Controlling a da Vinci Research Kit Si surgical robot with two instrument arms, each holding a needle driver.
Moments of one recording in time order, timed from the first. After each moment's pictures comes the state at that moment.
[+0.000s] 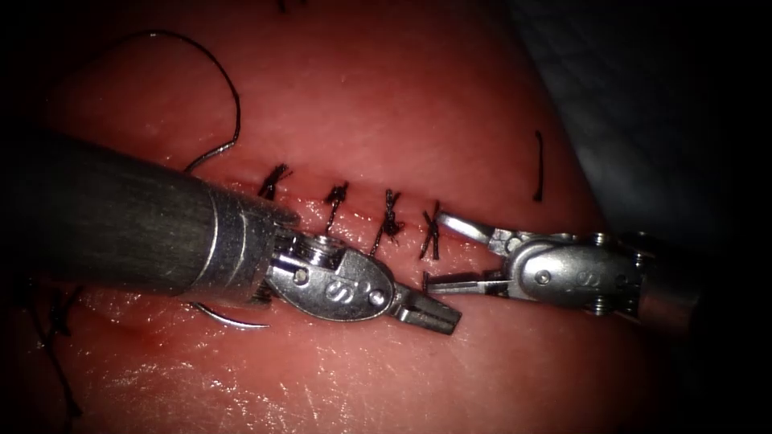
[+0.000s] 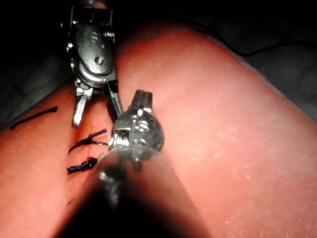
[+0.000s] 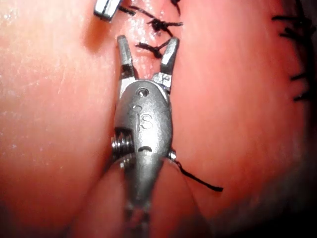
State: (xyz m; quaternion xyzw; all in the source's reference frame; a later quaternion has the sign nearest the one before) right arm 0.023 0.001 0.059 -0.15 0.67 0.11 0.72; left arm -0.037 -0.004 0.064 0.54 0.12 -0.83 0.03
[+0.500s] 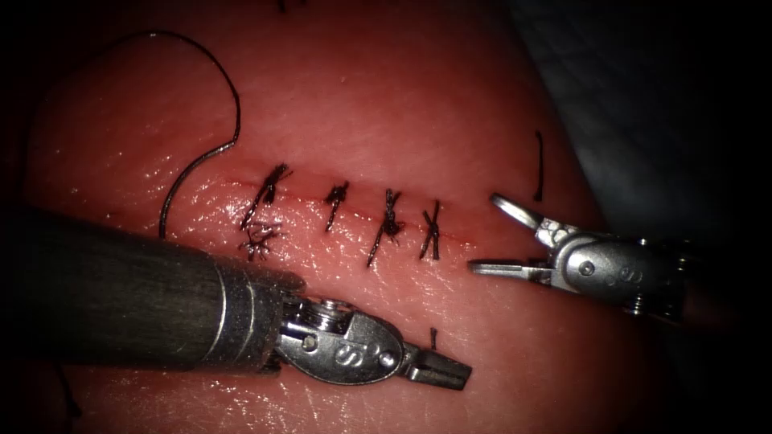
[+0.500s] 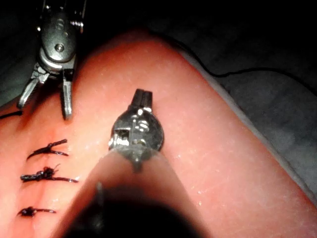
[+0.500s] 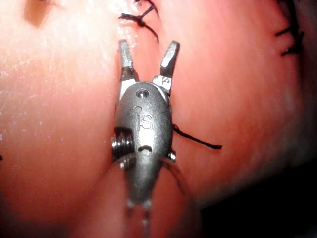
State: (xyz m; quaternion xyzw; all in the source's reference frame) right arm 0.017 0.002 0.060 -0.15 0.64 0.18 0.73; left arm -0.039 -0.009 0.064 0.54 0.14 -0.83 -0.03
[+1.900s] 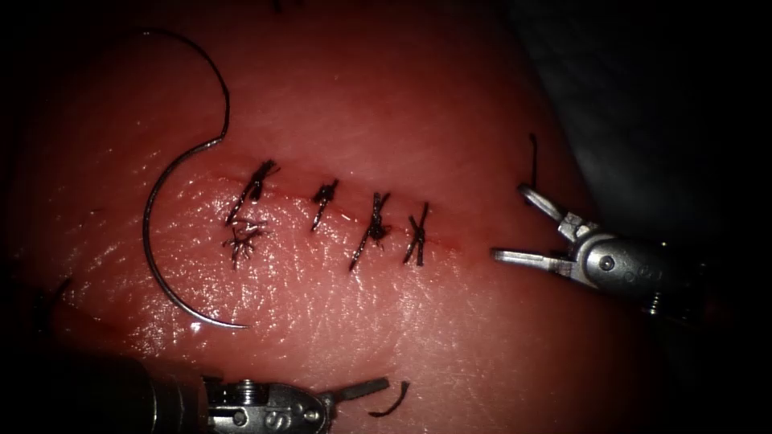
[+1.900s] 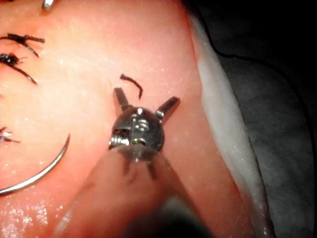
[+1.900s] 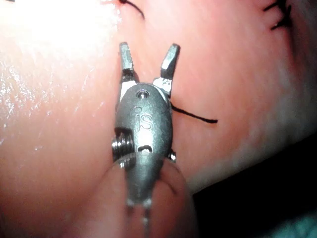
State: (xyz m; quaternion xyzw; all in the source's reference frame) right arm 0.017 0.002 0.061 -0.17 0.63 0.22 0.73; left arm -0.029 -0.017 0.070 0.46 0.16 -0.84 -0.23
